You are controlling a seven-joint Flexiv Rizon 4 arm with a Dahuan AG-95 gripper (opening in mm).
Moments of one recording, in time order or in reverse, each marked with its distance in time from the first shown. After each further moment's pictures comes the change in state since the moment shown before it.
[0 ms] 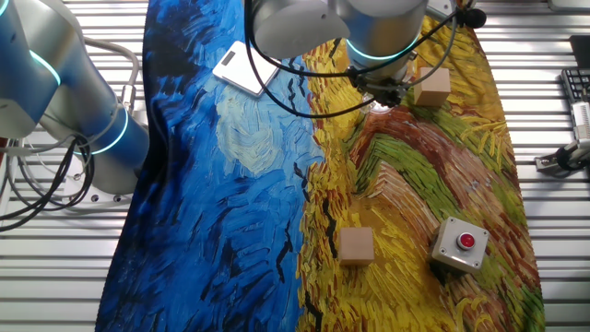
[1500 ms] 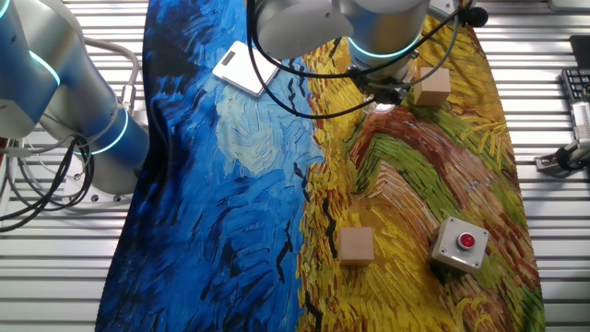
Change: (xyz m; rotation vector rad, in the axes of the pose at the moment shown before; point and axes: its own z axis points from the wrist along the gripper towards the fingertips) arm -0.001 0.000 0.001 -0.004 0.011 0.011
